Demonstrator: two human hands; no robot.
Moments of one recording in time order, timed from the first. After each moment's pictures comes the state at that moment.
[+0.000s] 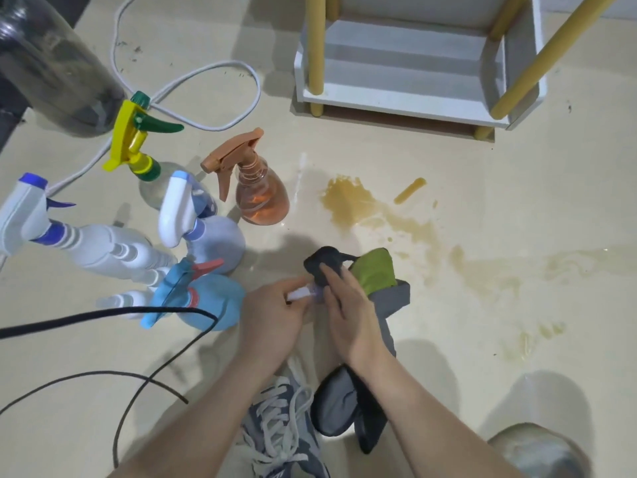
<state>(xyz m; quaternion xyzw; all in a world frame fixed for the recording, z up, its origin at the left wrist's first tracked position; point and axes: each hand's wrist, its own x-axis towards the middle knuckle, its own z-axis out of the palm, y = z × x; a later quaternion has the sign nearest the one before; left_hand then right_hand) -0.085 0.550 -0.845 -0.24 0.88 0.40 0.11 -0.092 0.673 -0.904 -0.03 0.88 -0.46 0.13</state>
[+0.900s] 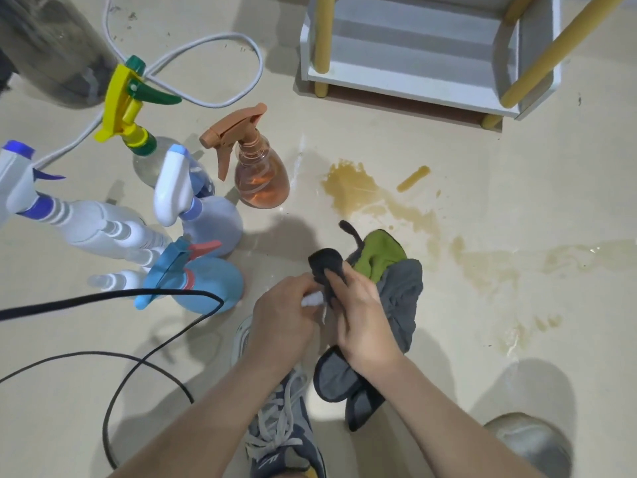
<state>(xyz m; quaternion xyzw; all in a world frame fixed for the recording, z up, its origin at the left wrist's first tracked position) -0.063 0.559 -0.877 -0.14 0.91 0.37 0.09 -0.075 0.695 -0.907 -0.15 0.90 -0.38 0.14</state>
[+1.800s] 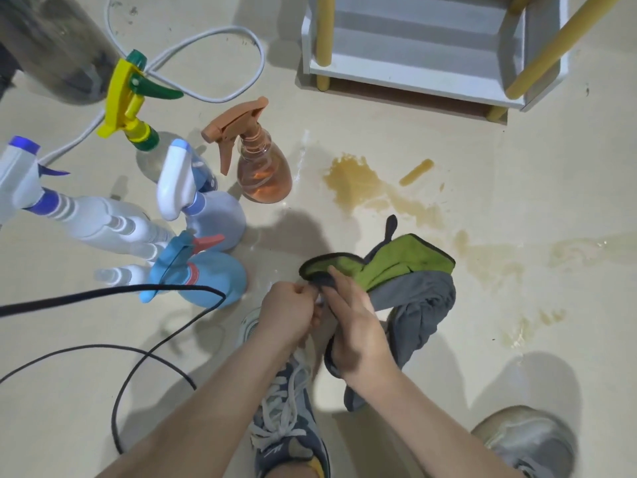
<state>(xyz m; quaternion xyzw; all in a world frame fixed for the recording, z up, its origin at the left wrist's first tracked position) -0.077 0.565 -0.869 -0.41 0.70 0.54 0.25 -0.053 0.689 -0.900 -0.17 0.90 -0.38 0.08</state>
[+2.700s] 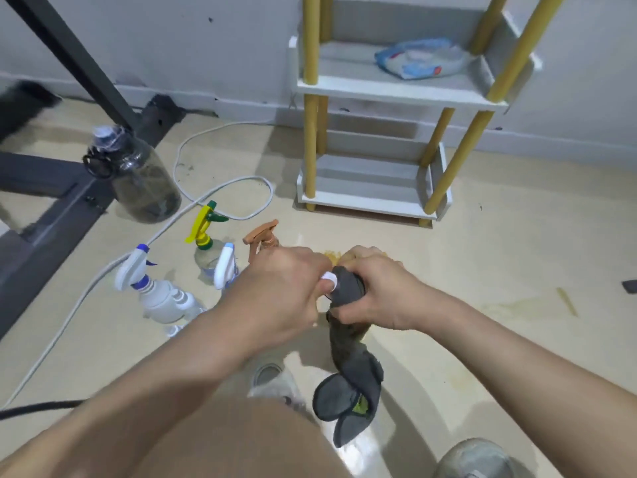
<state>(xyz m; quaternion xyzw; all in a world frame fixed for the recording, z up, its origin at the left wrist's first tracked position) -0.082 0.549 -0.612 0.18 0.97 0.18 0.01 -0.124 0.718 -0.633 -0.25 0.91 -0.23 0.22</state>
